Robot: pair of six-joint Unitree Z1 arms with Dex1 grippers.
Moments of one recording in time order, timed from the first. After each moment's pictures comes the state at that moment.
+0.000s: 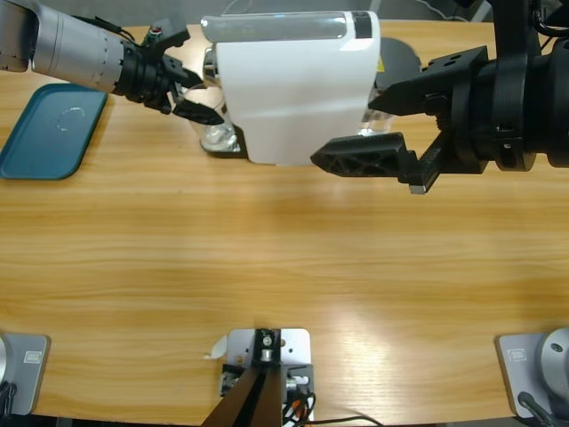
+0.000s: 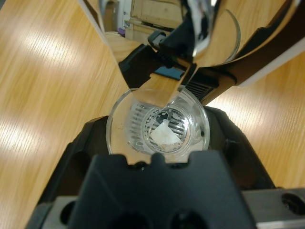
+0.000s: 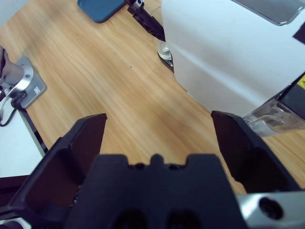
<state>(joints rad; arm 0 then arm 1) -0.48 1.87 -1.12 0.14 -0.41 0.59 0.96 1.34 -1.03 0.39 0.03 0.21</state>
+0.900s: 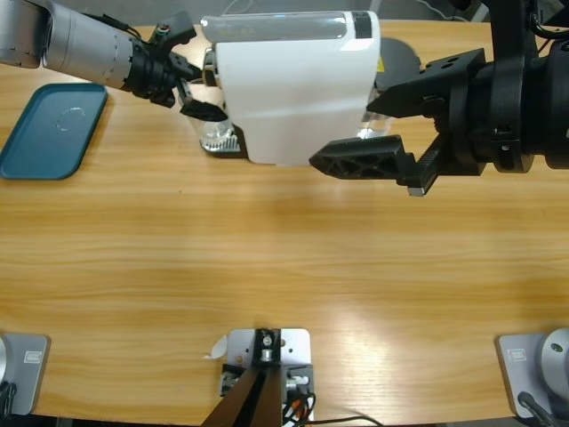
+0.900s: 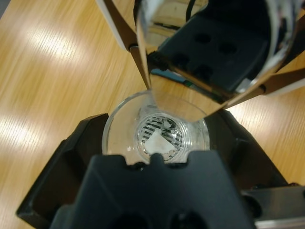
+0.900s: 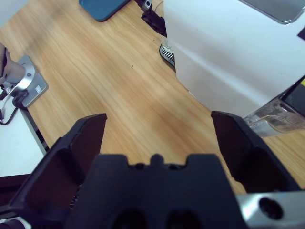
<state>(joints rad) -0.49 1.90 -1.15 0.13 -0.38 0.57 0.96 1.34 -1.03 0.39 0.04 0.21</state>
